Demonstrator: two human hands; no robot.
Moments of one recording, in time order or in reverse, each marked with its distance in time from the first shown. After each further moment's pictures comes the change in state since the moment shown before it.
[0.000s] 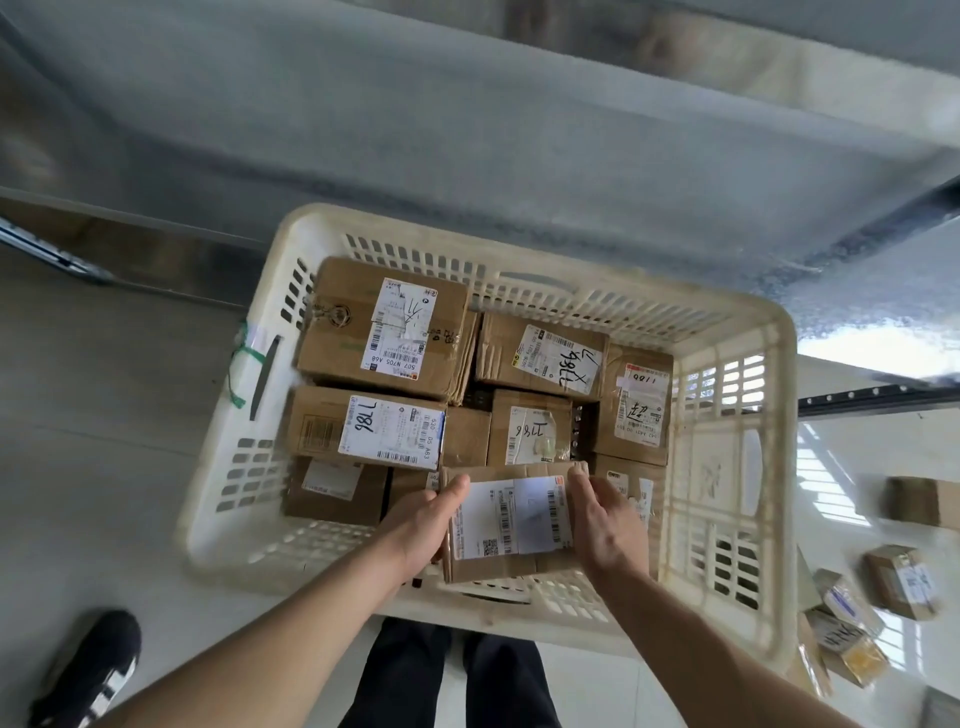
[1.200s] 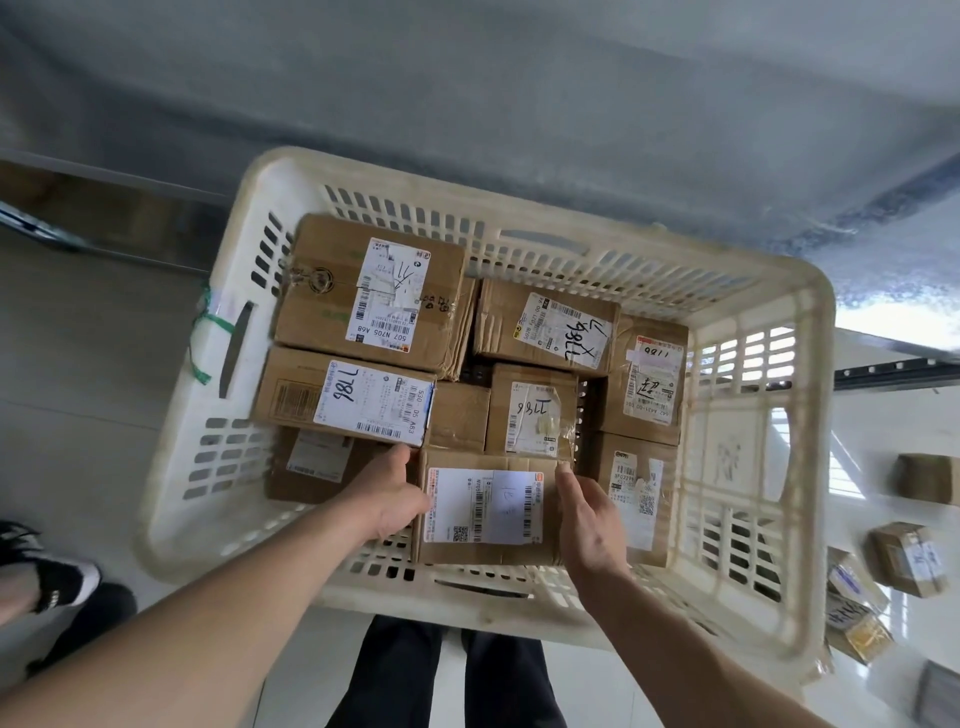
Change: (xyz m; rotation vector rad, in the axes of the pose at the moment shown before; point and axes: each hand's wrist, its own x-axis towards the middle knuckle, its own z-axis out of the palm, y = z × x) left_hand 0.053 -0.022 -0.030 0.313 0.090 -0.045; right_hand 0.021 0.039 0.049 0.349 -0.007 0.167
